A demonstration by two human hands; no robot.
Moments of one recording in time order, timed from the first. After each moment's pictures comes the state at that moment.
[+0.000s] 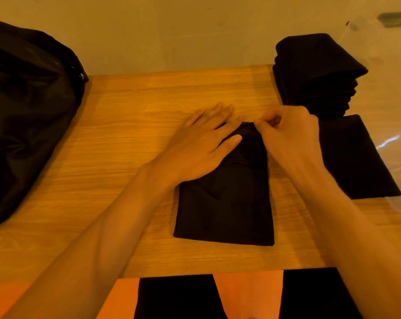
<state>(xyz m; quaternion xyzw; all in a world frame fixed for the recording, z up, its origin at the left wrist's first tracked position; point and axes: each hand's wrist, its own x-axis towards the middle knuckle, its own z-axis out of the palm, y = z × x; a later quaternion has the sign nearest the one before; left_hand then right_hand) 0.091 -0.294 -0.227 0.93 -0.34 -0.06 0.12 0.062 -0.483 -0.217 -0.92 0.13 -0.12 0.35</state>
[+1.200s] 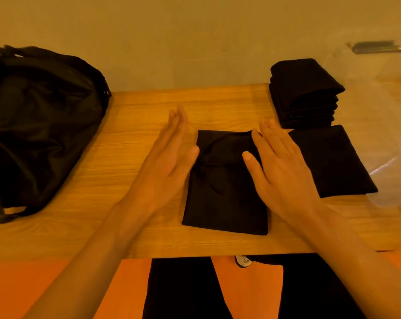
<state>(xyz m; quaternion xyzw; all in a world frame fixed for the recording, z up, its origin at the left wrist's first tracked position) 0.023 -0.233 -0.202 0.92 -0.21 0.00 0.34 -0.011 -0.469 -0.215 -0.98 -0.07 -0.11 0.14</state>
